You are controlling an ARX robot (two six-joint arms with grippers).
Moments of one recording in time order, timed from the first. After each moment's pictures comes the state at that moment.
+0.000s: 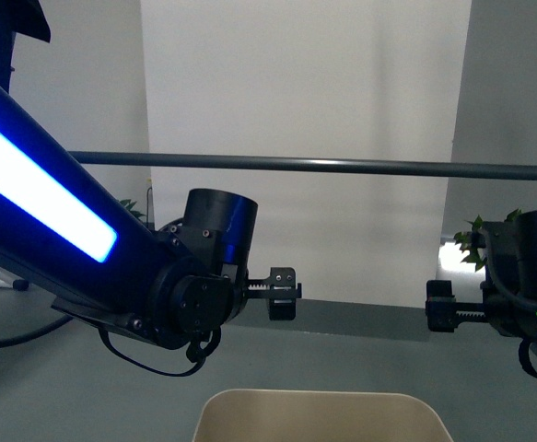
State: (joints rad) left arm -0.37 2.30 1.58 0.38 -0.34 -0.14; right arm 0.01 2.21 1.36 0.49 0.09 0.04
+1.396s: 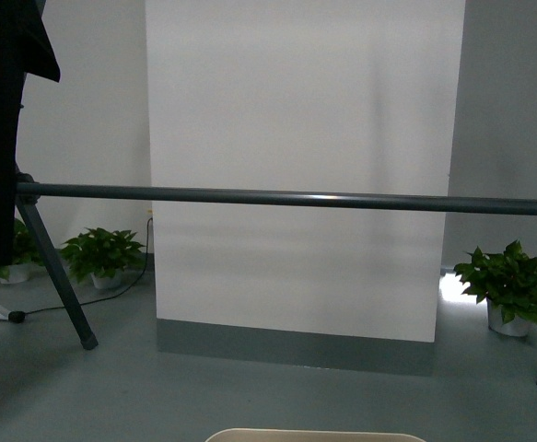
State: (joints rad) left arm -0.01 1.10 0.09 1.00 -0.01 -0.01; right arm 0.00 1.15 0.10 1.02 0.00 0.00
